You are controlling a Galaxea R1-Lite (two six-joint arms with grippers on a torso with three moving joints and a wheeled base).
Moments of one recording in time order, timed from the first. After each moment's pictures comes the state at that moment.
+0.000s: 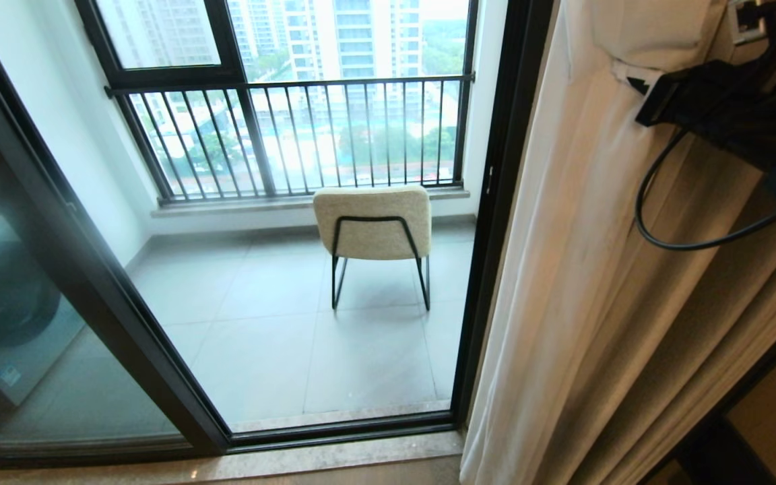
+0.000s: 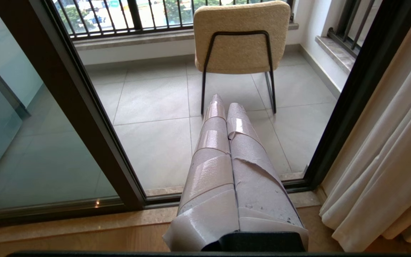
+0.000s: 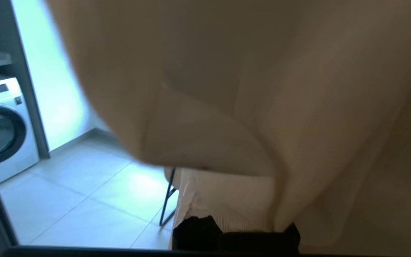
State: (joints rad) left arm 0.01 0.00 0.00 0.00 -0.01 0.03; right arm 0.04 1.83 -1.39 -0.84 0.42 0.02
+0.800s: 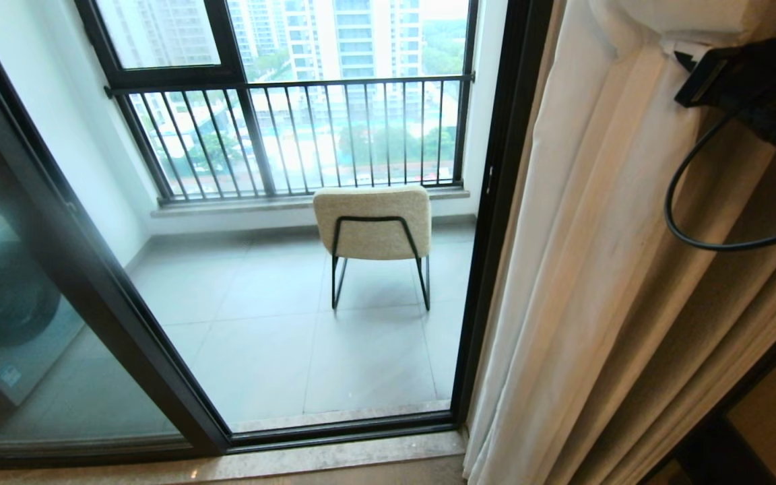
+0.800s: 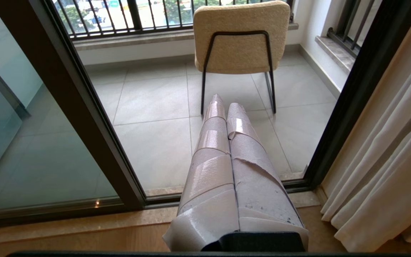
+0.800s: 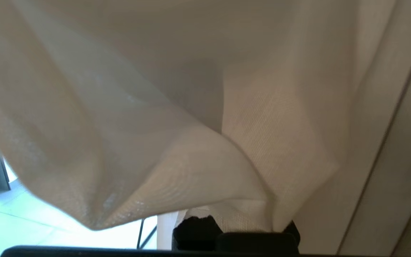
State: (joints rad) left arm 0.01 0.00 0.00 0.00 -0.01 0.03; right arm 0.03 1.72 -1.28 -0.91 0.30 0.03
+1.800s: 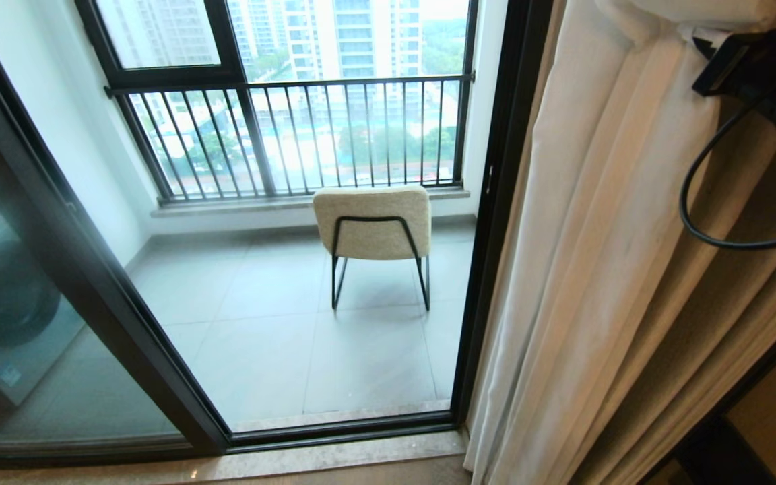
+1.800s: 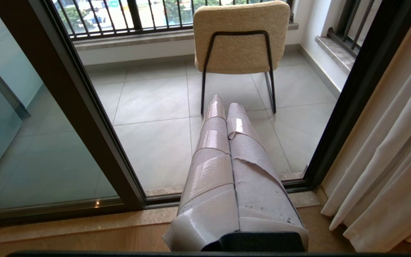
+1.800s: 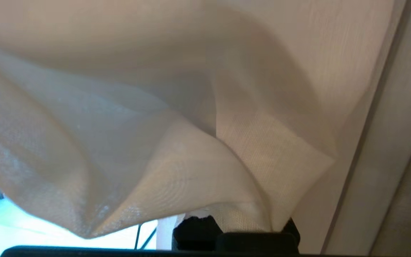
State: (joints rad) left arm 0.01 0.00 0.00 0.00 -0.01 0.03; right arm 0.03 1.67 -1.26 -0.90 0.27 0.03
